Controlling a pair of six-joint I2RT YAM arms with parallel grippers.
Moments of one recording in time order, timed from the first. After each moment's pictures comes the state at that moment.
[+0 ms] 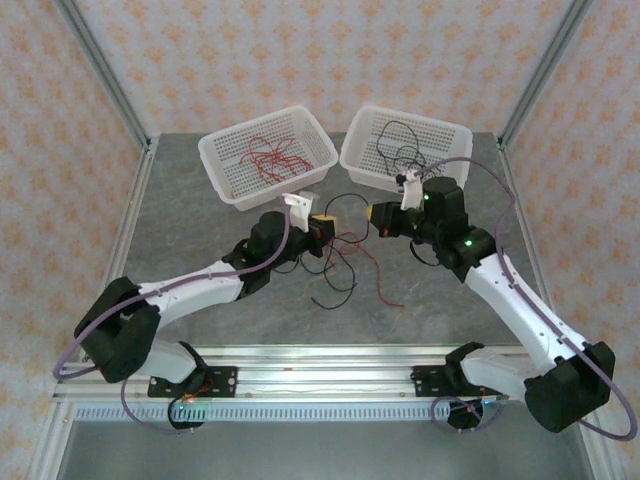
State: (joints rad) left arm -0.69 1.39 0.75 0.44 0.10 -0.44; right arm 0.42 1.10 0.98 -0.36 -0.39 0.47
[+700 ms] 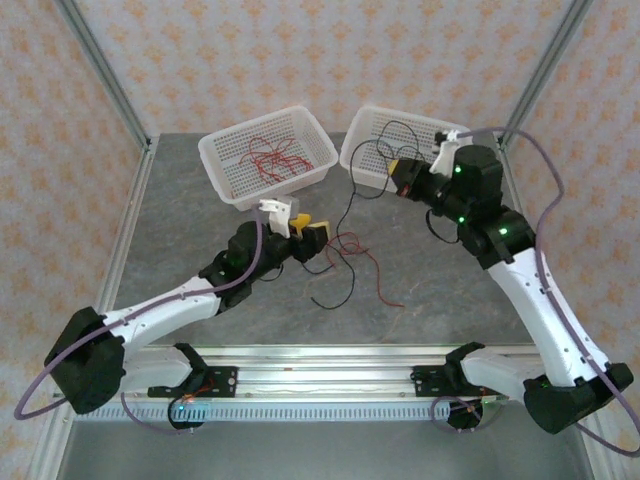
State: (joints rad) left arm -0.69 1.18 0.64 0.37 0.01 -0.45; right arm 0.39 1.10 1.36 -0.53 -0.19 0.65
